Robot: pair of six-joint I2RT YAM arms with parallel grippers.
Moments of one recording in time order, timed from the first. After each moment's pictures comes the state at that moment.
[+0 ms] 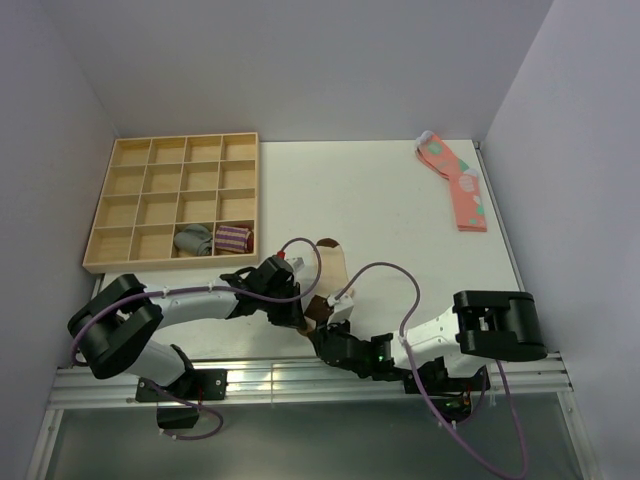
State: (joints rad) left arm -0.88 1.46 0.61 -0.13 0.27 -0.80; right arm 1.50 1.47 0.35 0.43 0.68 0.87
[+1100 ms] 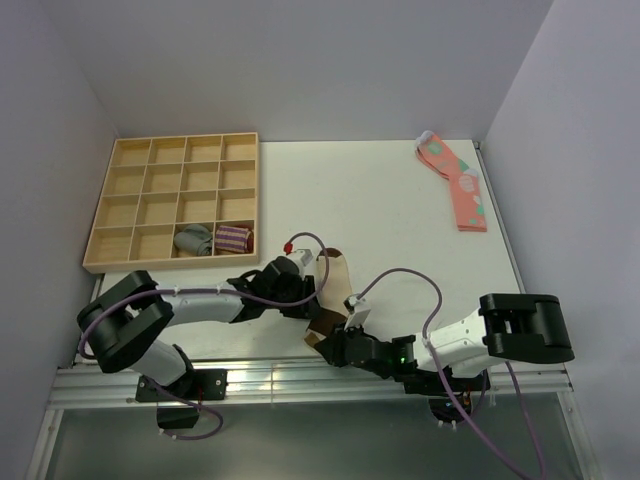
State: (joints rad) left arm -0.93 1.49 0.59 0.12 0.14 -0.77; right arm 1.49 1.31 0.18 0.52 0.53 1.07
